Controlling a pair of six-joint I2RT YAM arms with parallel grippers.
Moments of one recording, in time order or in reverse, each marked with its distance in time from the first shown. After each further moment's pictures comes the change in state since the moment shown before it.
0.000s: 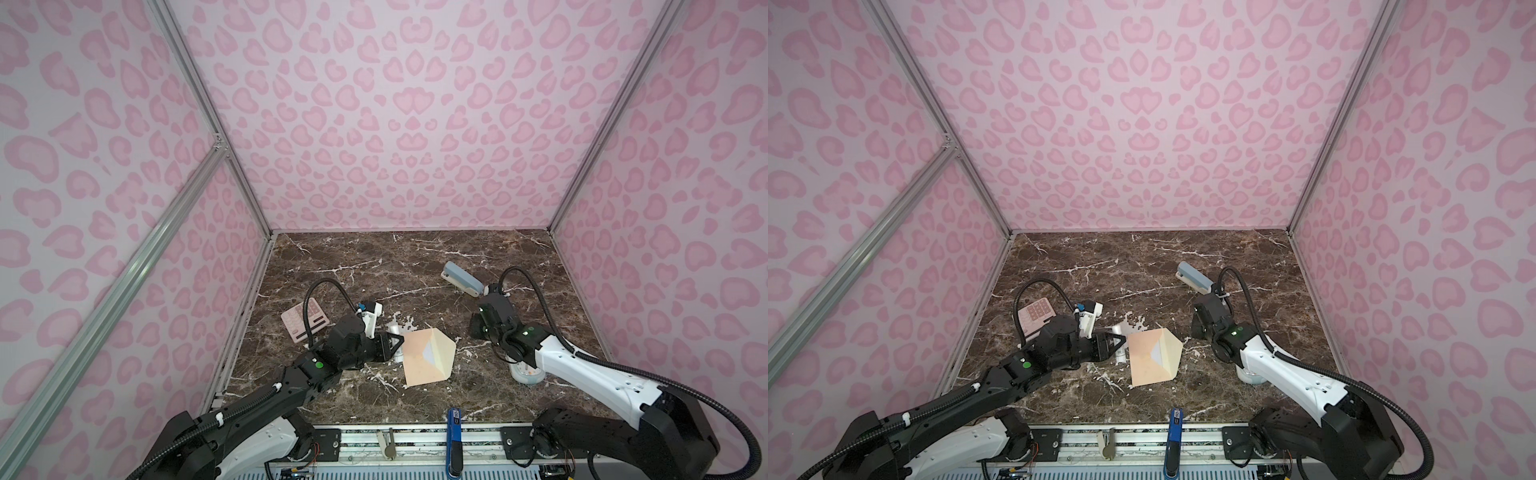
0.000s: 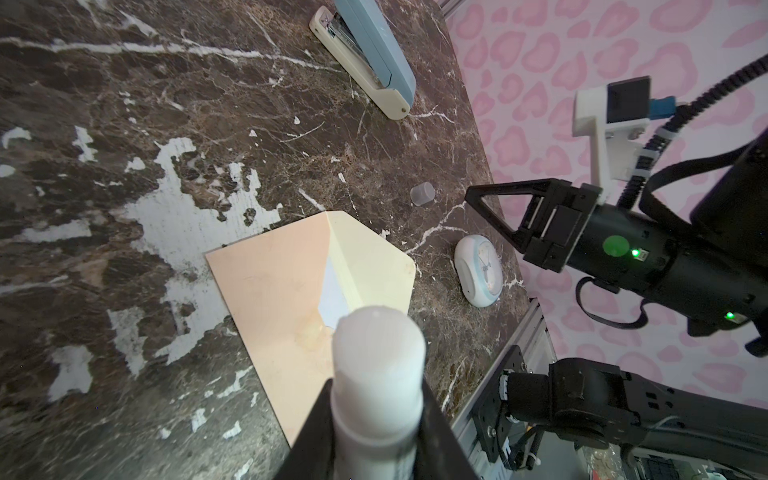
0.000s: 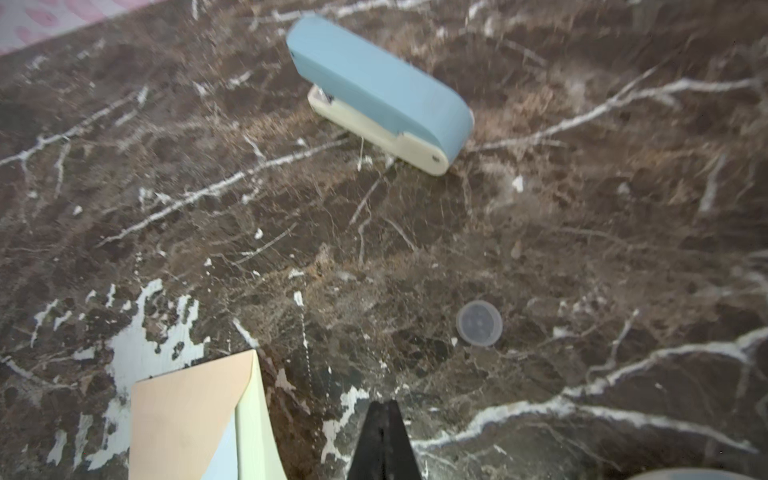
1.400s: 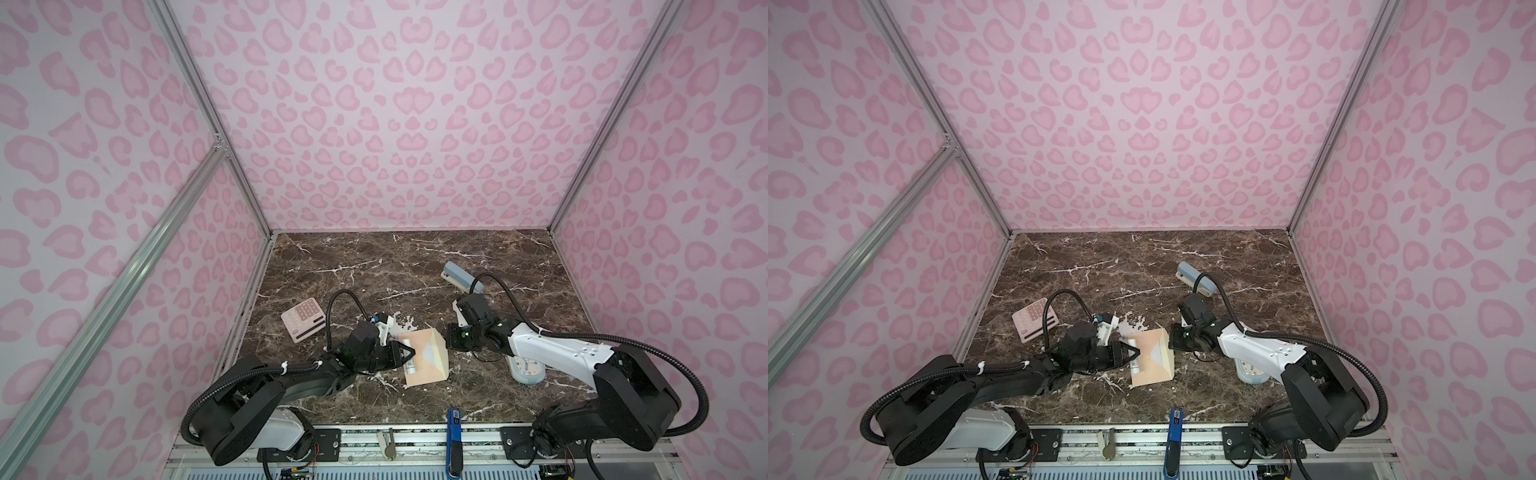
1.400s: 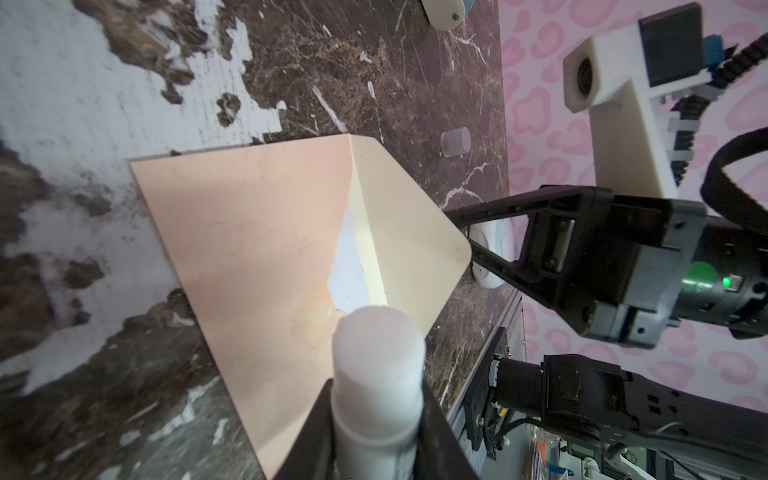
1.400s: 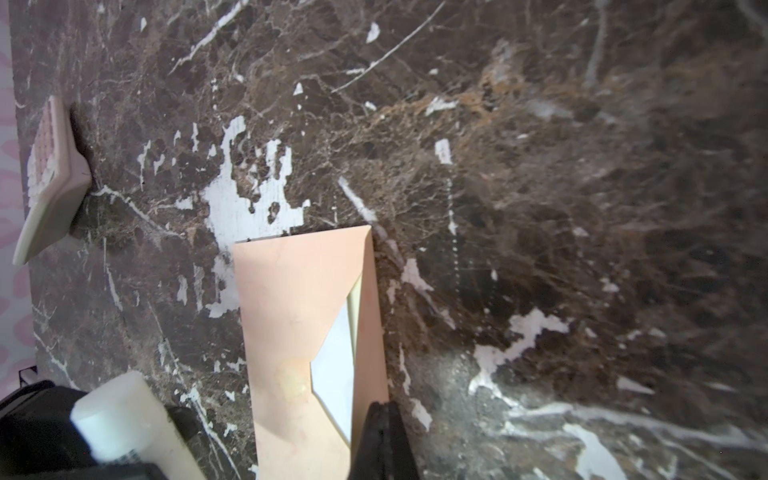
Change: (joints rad) left arm -0.016 0.363 -0.095 0.410 0.137 -0.164; right arm 0.080 0.213 0.050 0.066 -0.404 0.043
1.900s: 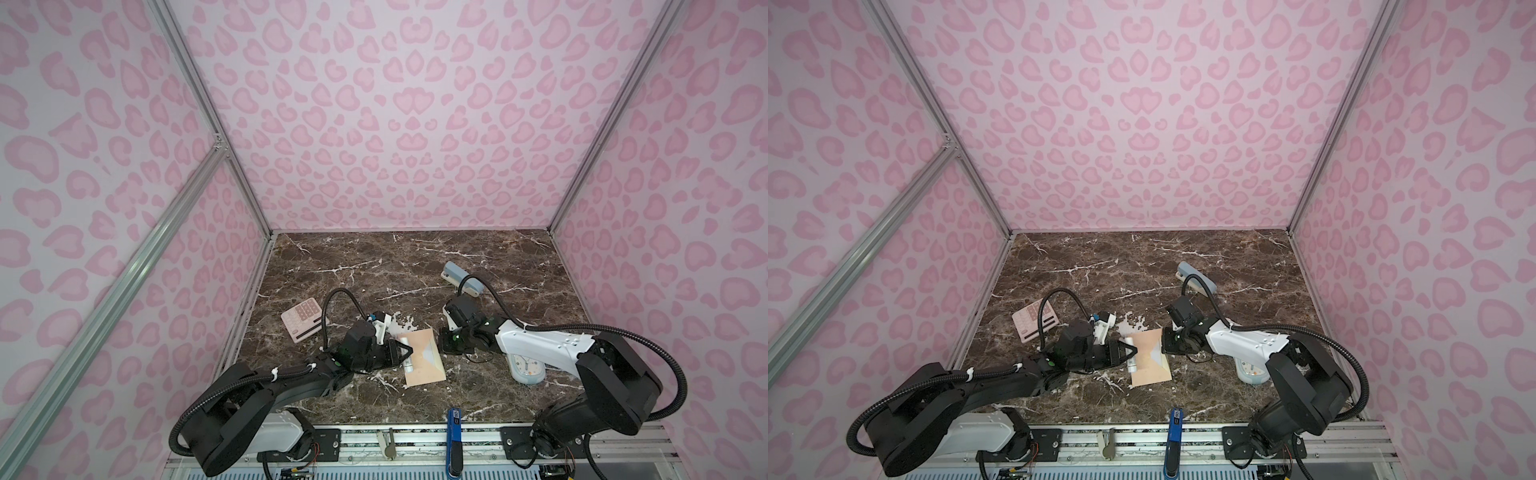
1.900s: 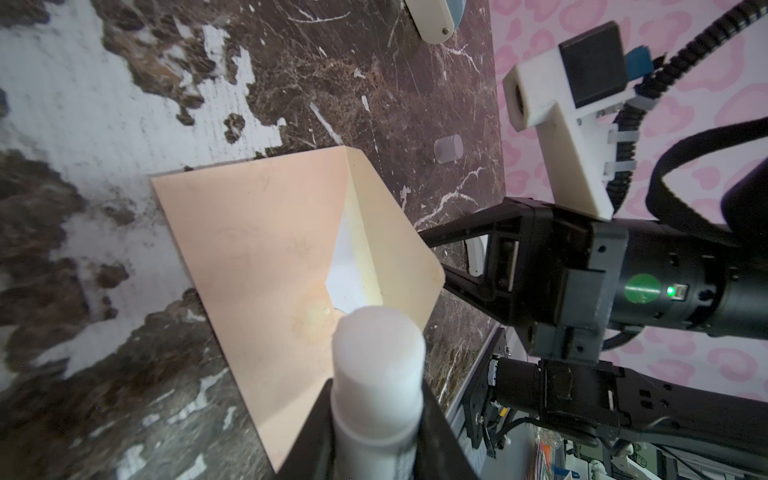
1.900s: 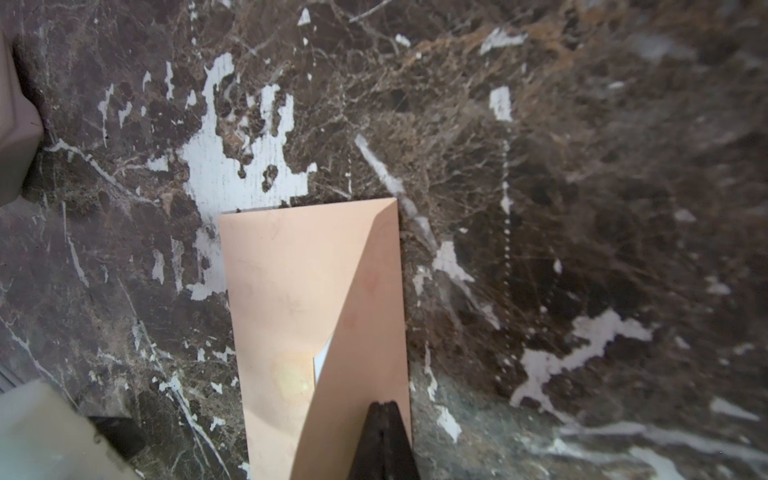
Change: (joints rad) left arm 0.021 -0.071 -0.001 -0.063 -0.002 0.029; right arm 0.069 0.098 0.054 -0.028 0.007 -0.004
